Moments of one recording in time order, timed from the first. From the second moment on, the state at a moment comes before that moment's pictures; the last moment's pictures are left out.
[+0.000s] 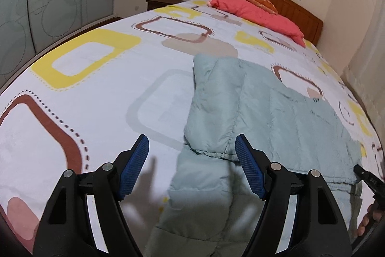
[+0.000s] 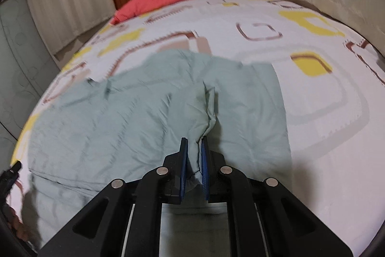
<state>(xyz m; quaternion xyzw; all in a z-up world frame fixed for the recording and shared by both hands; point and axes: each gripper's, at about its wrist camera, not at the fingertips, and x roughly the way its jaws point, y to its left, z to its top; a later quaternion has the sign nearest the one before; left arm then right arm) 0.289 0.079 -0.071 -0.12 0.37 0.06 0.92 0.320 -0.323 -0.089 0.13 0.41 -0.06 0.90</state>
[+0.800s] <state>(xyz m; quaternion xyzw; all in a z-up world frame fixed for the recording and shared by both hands) 0.334 0.050 -0.089 -0.09 0.39 0.06 0.91 0.335 -0.262 -0.082 0.10 0.41 -0.02 0.91</state>
